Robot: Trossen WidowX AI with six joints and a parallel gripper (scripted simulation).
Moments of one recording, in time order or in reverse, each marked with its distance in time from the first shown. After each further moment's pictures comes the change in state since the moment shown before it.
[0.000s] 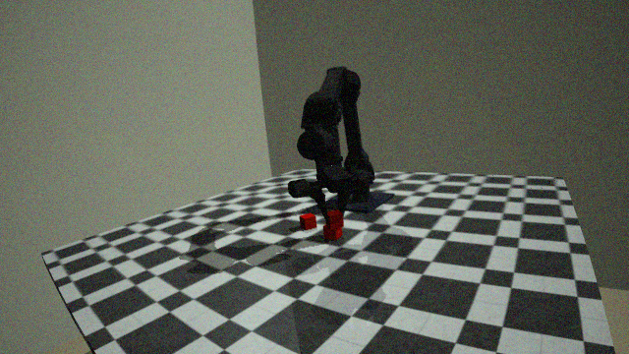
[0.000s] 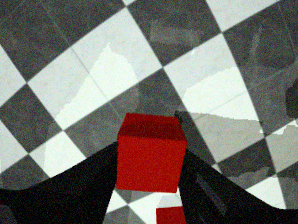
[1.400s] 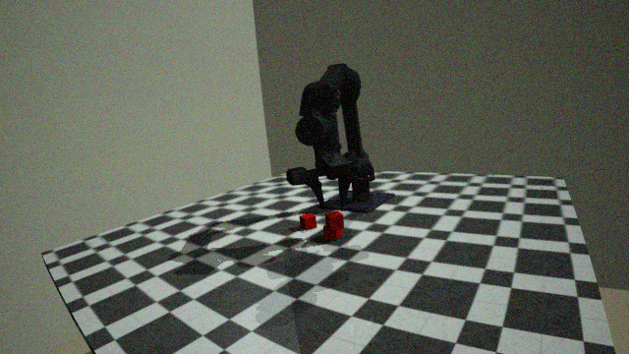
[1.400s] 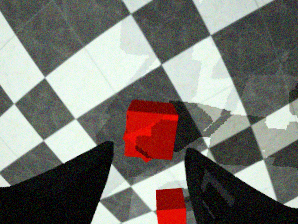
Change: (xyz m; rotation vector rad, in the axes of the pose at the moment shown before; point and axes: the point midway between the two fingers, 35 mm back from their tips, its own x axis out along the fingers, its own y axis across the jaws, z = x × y) arm -0.028 0.000 0.000 0.000 0.004 0.003
